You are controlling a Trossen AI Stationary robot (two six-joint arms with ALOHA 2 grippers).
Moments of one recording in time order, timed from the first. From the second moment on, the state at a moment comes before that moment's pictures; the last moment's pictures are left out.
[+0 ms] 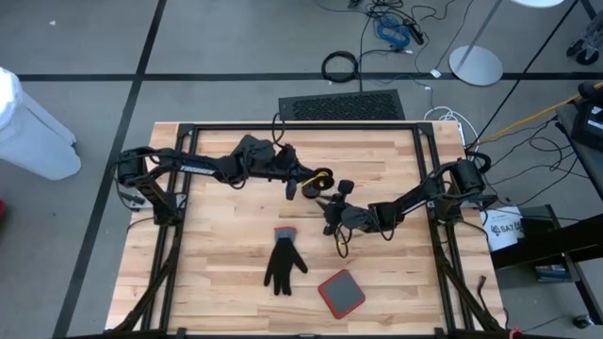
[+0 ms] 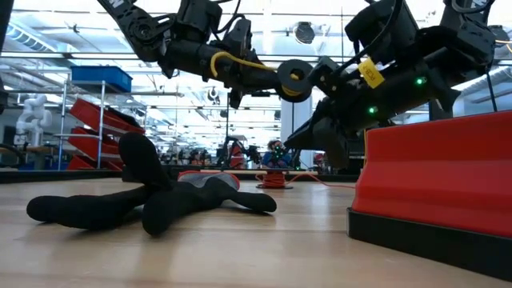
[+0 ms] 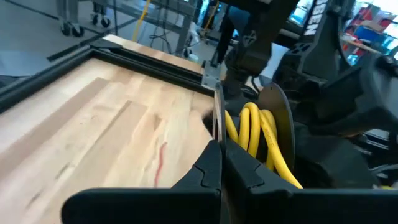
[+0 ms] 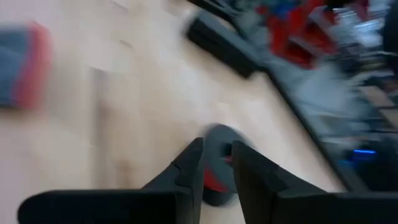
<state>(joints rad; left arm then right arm) 0.27 1.65 0.88 0.55 0.29 -0.25 0.18 1.79 0.61 0.76 0.68 -0.22</state>
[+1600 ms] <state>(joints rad) 0.17 1.62 0.88 0.91 0.01 0.10 0.07 1.80 0.66 1.38 0.15 0.07</state>
